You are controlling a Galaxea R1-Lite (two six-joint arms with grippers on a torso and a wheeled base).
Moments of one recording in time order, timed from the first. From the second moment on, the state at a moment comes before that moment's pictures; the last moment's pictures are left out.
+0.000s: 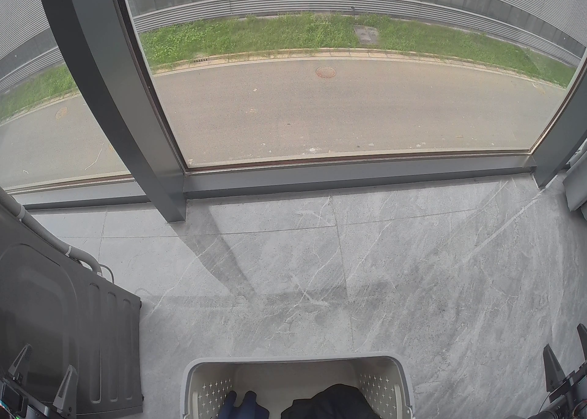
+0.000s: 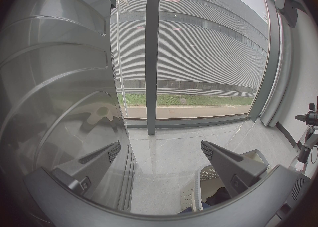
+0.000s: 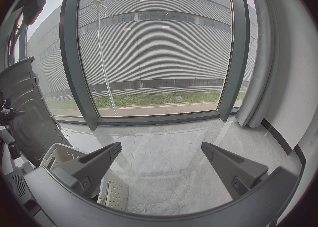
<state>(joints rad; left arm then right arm) -0.01 0.02 -0.02 0.00 0.02 -0.05 0.00 0.02 -0.02 0.00 -0.01 0.01</state>
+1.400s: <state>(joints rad) -0.01 0.02 -0.02 0.00 0.02 -0.05 0.00 0.02 -0.02 0.00 -0.01 0.00</state>
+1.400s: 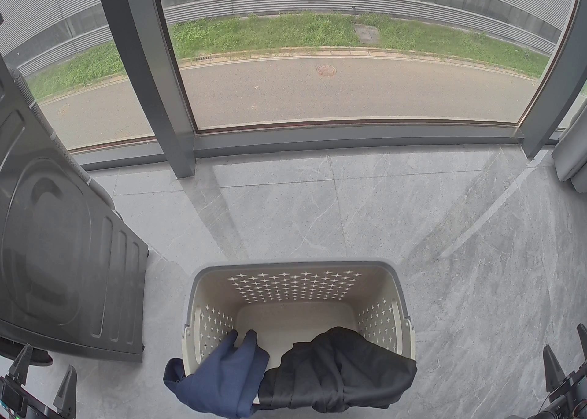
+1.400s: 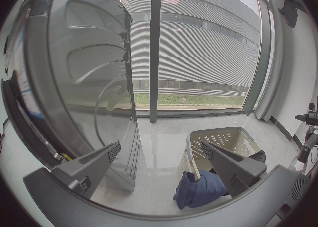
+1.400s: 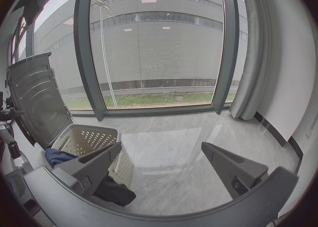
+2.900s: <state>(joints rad) -0.01 0.02 -0.02 0.00 0.02 -0.05 0.00 0.02 -0.02 0.00 -0.01 0.00</state>
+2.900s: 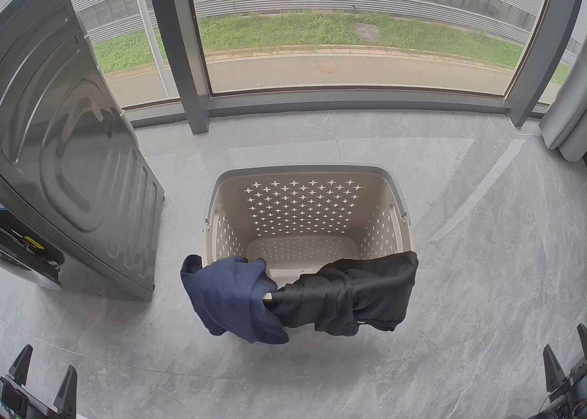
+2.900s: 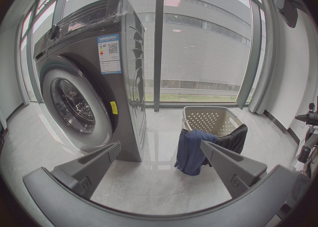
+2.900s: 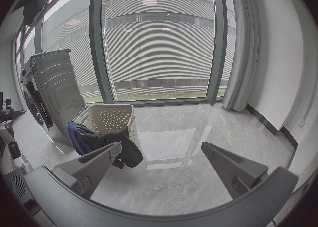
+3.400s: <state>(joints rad) -0.01 0.02 -0.02 0.00 0.02 -0.05 0.00 0.02 -0.02 0.00 -0.01 0.00</state>
